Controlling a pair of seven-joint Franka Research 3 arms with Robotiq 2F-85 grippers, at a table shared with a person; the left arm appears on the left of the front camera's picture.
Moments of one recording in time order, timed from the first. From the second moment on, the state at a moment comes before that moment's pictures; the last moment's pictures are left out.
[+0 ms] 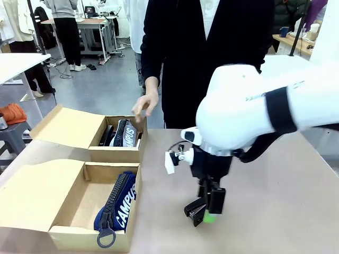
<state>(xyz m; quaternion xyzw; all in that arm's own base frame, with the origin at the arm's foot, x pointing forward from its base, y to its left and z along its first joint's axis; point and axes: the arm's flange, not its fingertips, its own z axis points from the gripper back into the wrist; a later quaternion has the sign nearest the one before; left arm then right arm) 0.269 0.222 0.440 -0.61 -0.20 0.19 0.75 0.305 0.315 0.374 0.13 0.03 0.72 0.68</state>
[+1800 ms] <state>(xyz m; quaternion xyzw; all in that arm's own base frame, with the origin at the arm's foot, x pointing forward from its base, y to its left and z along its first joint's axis) 0.269 0.222 0.440 -0.61 -0.20 0.19 0.75 0.324 0.308 0.301 0.03 0.00 0.83 0.56</state>
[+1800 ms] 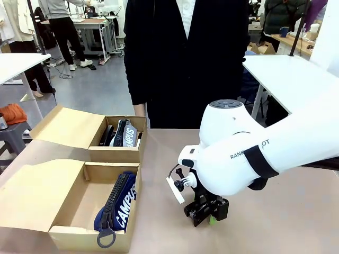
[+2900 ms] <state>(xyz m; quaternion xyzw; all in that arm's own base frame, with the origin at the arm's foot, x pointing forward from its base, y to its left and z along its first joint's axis) 0.269 0.222 0.440 -0.61 -0.20 0.19 0.75 0.309 0.303 0.322 0.02 0.07 0.72 0.69</state>
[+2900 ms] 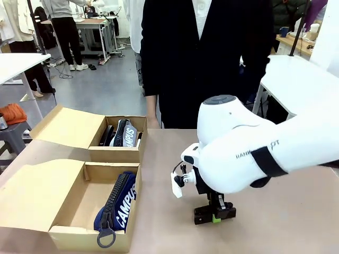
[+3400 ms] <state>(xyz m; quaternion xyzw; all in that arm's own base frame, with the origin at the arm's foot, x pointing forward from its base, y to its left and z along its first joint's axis) 0.269 0.222 0.440 -0.61 -0.20 0.19 0.75 0.234 0.323 0.447 0.04 -0.05 0.48 0.87</state>
